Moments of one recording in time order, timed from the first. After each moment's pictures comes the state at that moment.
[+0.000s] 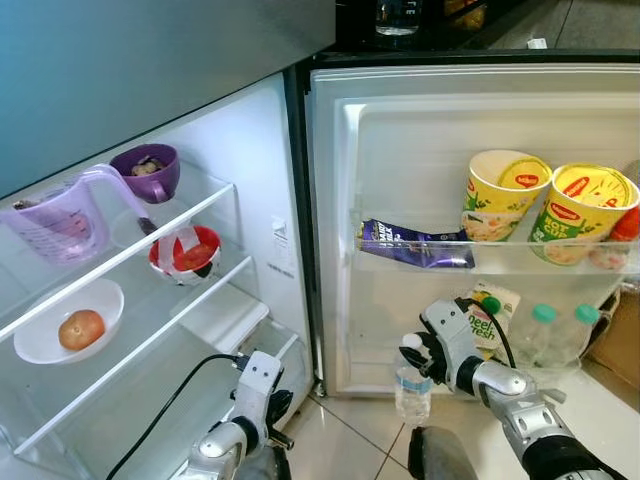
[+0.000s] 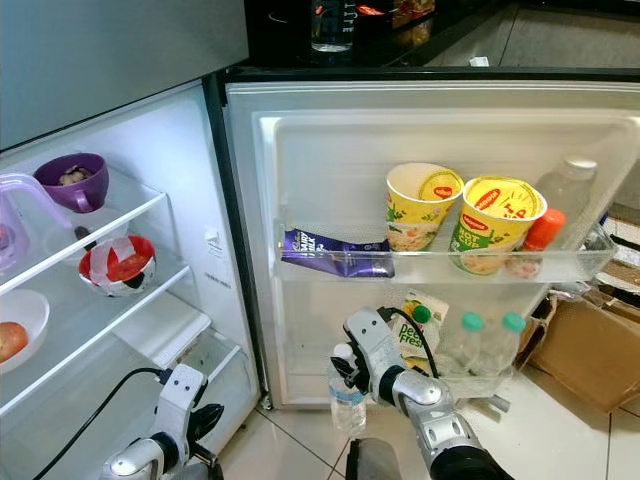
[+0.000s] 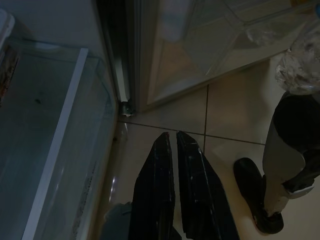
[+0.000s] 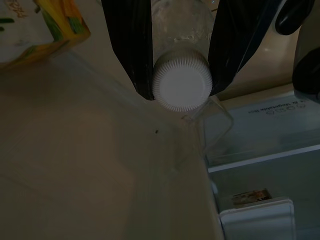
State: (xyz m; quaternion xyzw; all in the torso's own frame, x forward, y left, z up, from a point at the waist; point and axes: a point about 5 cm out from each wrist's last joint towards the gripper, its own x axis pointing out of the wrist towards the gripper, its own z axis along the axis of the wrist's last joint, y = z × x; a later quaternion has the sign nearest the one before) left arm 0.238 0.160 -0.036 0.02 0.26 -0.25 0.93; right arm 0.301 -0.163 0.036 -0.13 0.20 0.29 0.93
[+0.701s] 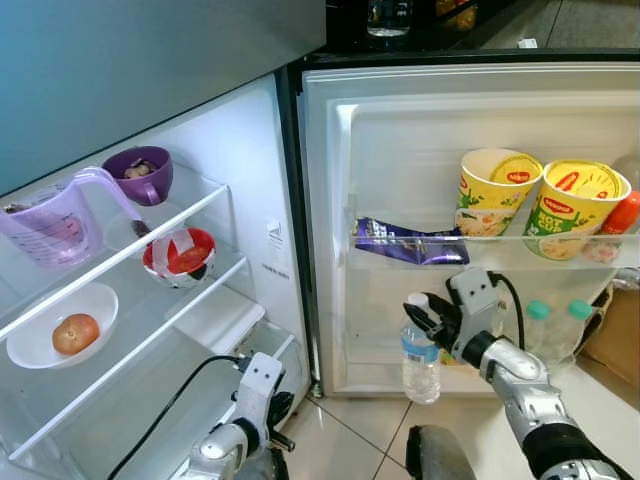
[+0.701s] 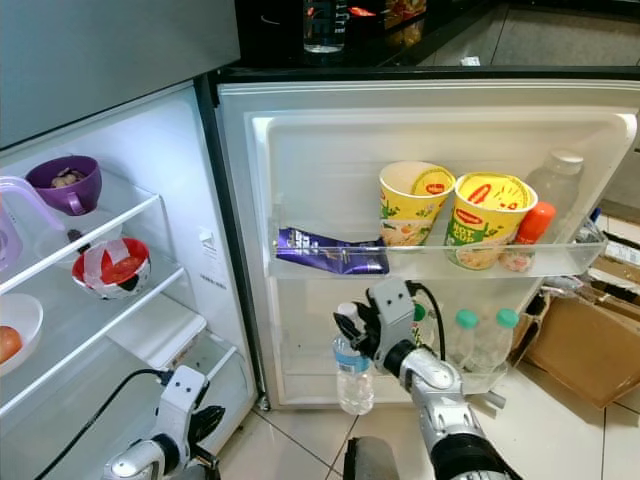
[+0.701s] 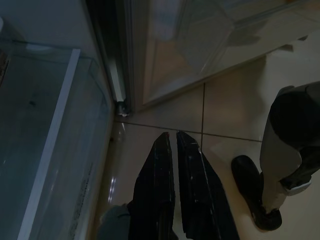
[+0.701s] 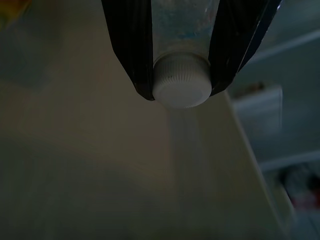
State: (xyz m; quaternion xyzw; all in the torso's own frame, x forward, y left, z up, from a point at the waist) left arm 0.236 0.158 -0.038 0.02 0.26 -0.25 0.93; right arm 0.319 -0.176 0.092 -0.01 0.01 0.28 0.96
